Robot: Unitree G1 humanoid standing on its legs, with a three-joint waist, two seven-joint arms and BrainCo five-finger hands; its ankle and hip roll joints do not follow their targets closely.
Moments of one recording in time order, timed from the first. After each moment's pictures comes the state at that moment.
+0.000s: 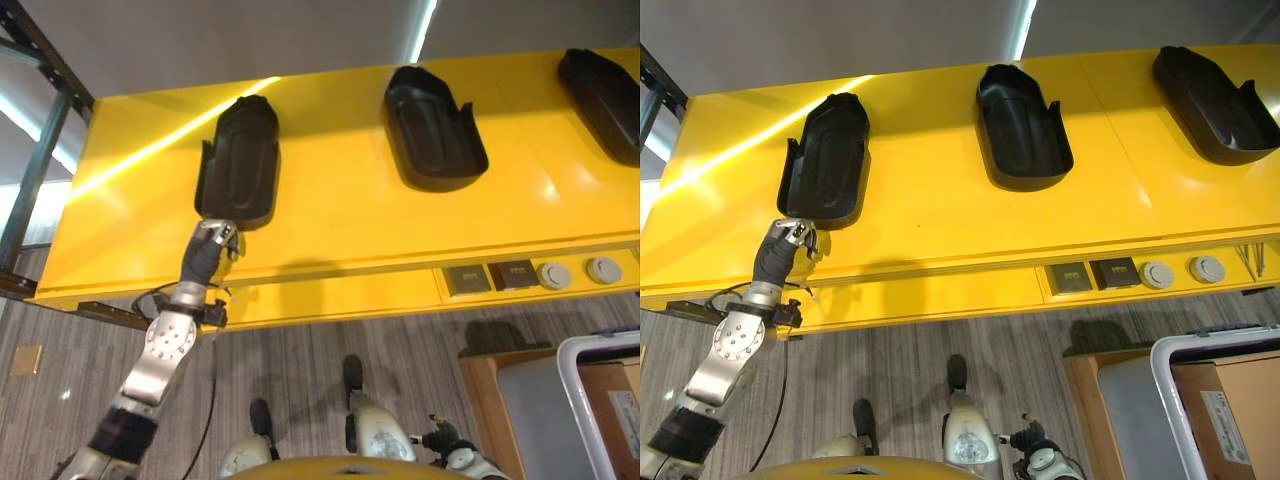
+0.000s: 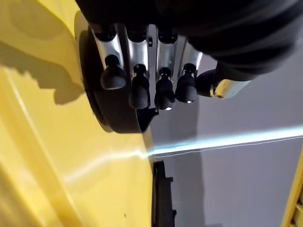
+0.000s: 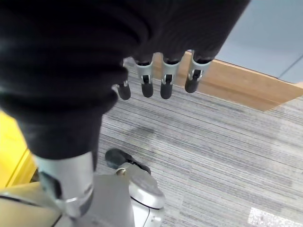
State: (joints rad) left arm -0.12 0.44 -0.24 -0.02 -0.26 -0.25 0.22; right arm -0.04 -0.28 0.27 1.23 -0.12 -0.06 -0.20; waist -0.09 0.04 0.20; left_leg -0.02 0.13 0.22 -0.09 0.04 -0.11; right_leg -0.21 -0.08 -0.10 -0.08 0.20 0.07
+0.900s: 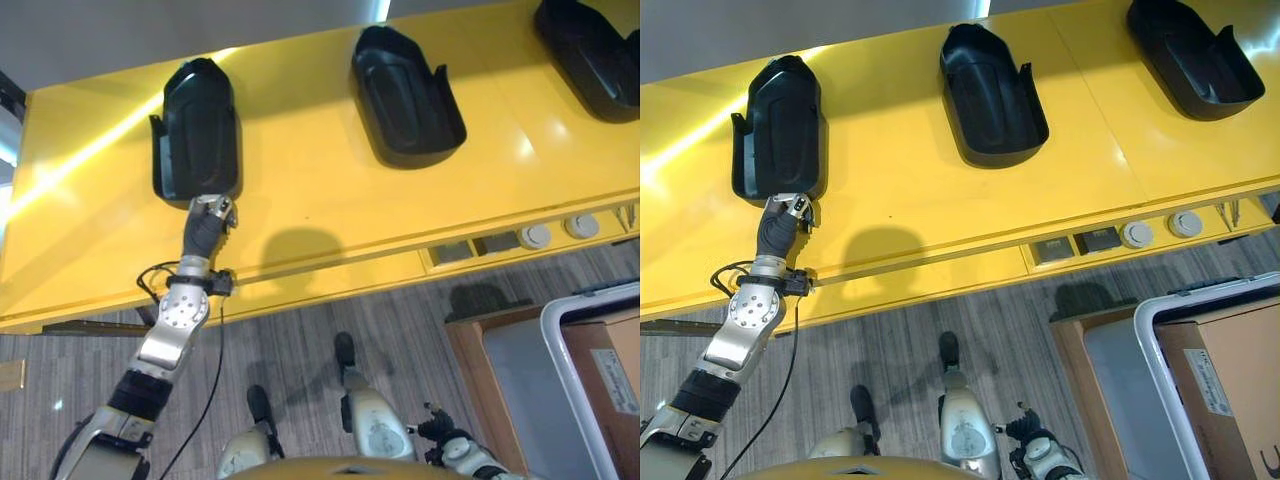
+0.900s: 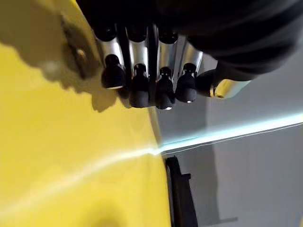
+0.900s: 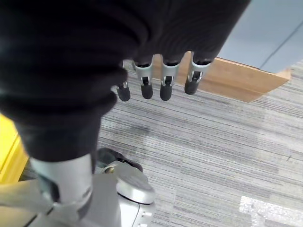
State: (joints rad) left arm -0.20 0.41 -0.24 0.01 -0.17 -0.24 0.30; right arm -0.08 -0.28 0.29 1.22 -0.12 -0.06 -0.20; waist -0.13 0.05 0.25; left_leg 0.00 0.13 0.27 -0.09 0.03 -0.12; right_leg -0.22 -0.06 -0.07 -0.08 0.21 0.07
